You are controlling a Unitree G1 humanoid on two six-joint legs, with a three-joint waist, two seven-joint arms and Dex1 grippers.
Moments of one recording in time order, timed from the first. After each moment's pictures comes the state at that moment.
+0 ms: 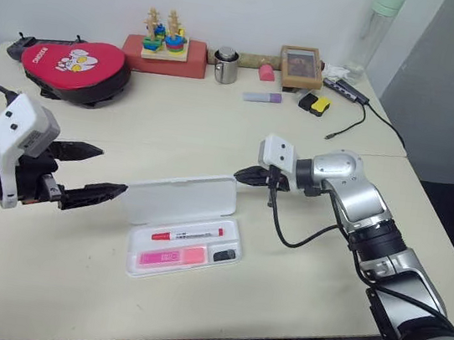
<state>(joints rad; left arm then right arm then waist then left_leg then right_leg) 0.00 1.11 0.64 -0.48 -0.71 0.95 -0.99 -0.90 -0.37 0.36 0.36 0.06 0.16 1.16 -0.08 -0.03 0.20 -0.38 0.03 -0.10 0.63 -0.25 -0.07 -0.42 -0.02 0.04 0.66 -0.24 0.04</state>
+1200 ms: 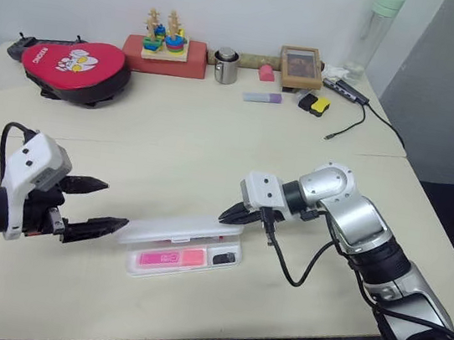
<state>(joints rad) 0.24 1.11 0.68 -0.56 -0.70 0.93 -1.09 -0.80 -0.42 0.49 -0.01 0.08 0.31 1.35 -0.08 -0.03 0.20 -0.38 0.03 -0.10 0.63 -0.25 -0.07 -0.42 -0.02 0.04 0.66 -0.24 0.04</state>
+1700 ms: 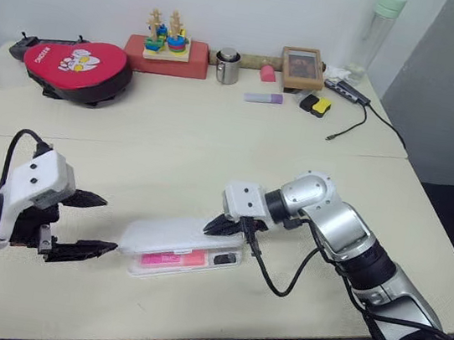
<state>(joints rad) 0.26 1.21 0.62 -0.54 -0.56 0.78 -1.20 -0.78 -0.37 0.55 -0.04 0.07 0.39 1.30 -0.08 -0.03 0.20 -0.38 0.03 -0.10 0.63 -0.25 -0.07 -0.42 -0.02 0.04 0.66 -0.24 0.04</state>
